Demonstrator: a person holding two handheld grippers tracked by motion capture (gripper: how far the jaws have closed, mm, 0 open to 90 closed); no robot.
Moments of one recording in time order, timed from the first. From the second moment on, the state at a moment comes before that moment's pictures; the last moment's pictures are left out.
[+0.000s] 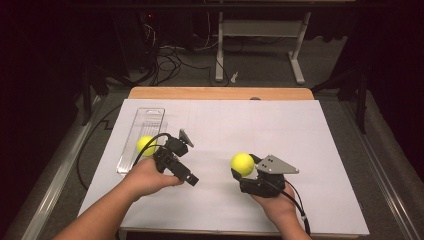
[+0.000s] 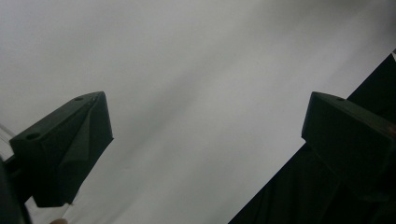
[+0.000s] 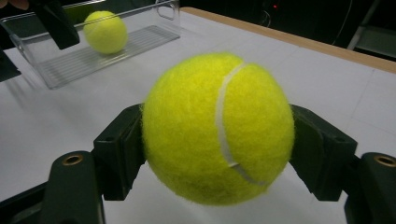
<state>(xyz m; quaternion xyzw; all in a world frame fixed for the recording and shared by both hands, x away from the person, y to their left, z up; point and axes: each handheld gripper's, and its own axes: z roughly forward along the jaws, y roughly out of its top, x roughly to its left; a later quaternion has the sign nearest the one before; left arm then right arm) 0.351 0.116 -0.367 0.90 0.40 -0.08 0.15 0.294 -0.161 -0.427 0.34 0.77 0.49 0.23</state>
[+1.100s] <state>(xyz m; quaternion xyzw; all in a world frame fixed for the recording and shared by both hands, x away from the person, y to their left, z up) 0.346 0.106 -0.359 0.91 0.39 -0.08 0.15 0.277 -0.139 -0.455 0.32 0.79 0.49 0.21</state>
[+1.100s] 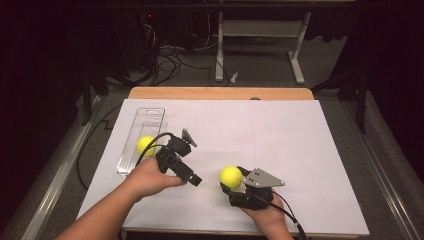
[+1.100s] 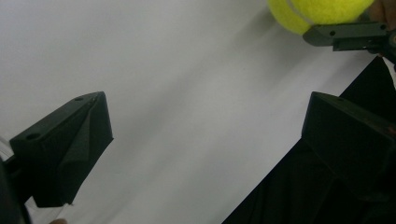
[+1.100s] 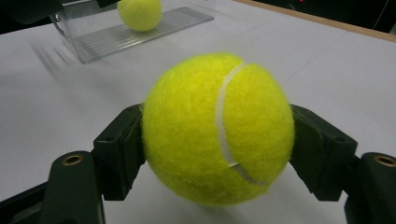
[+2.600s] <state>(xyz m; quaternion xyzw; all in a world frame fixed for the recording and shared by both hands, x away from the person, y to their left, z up) 0.346 0.062 -0.359 0.92 0.36 -0.09 0.14 0.267 -0.109 -0.455 0.26 0.79 0.52 0.19</state>
